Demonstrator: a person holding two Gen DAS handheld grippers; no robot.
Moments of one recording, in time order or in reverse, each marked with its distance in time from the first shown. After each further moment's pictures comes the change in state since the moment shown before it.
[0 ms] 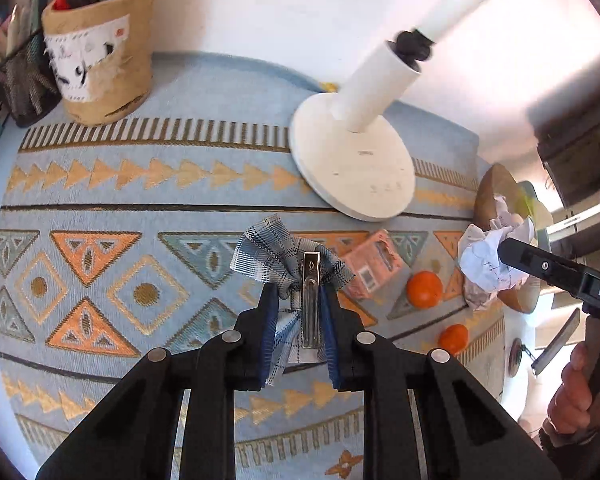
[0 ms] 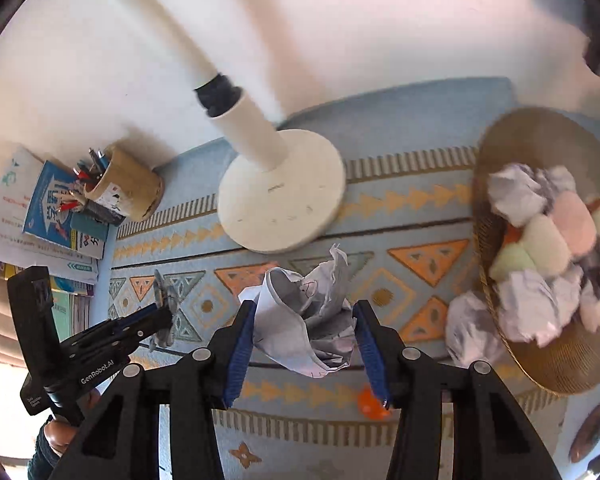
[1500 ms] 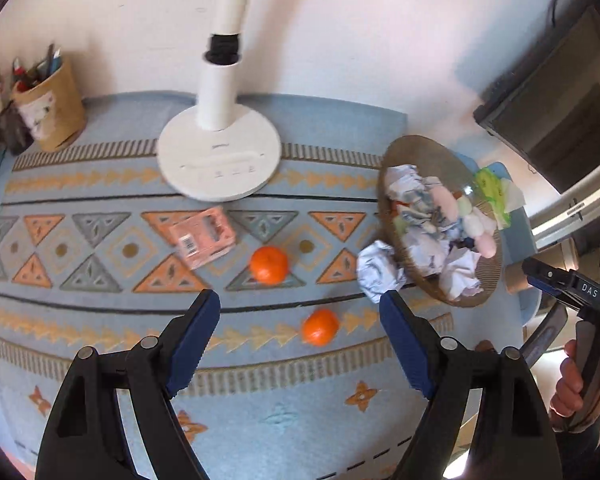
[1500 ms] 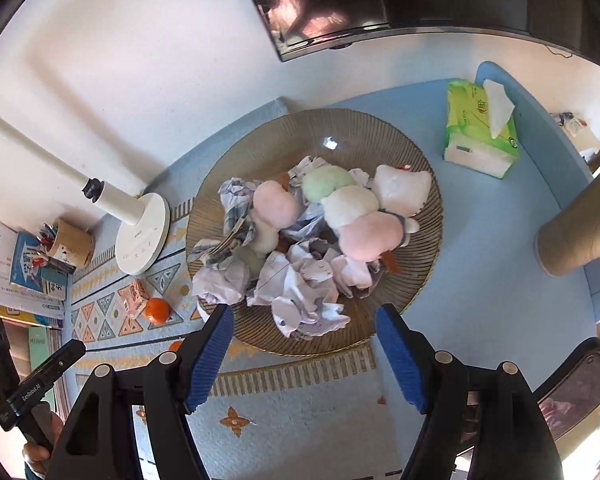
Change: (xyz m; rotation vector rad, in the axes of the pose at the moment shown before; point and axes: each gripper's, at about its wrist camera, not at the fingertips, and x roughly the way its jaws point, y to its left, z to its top) left arm -0.020 -0.155 -0.037 -0.011 -0.074 0.081; right arm -0.123 -0.194 -0.031 0.150 -0.101 -0.100
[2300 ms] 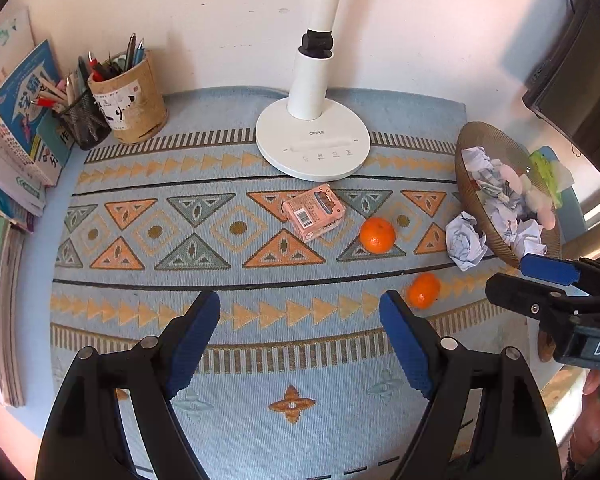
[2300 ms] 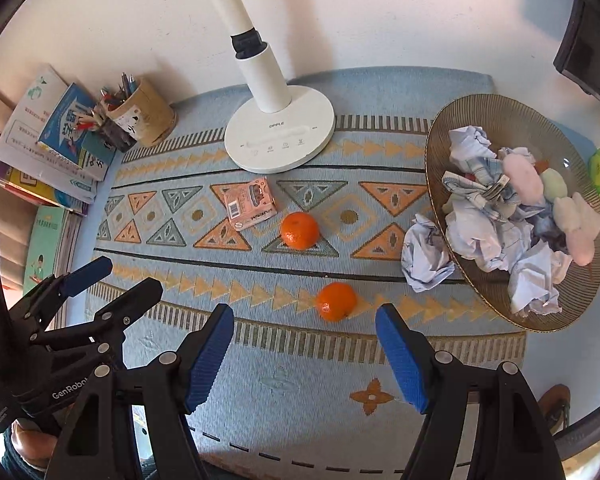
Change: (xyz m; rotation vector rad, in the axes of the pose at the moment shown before) left arm -0.021 0.050 -0.023 0.070 -0.015 0.188; right arm 0.064 0.201 -0.064 -0.345 0.163 0.039
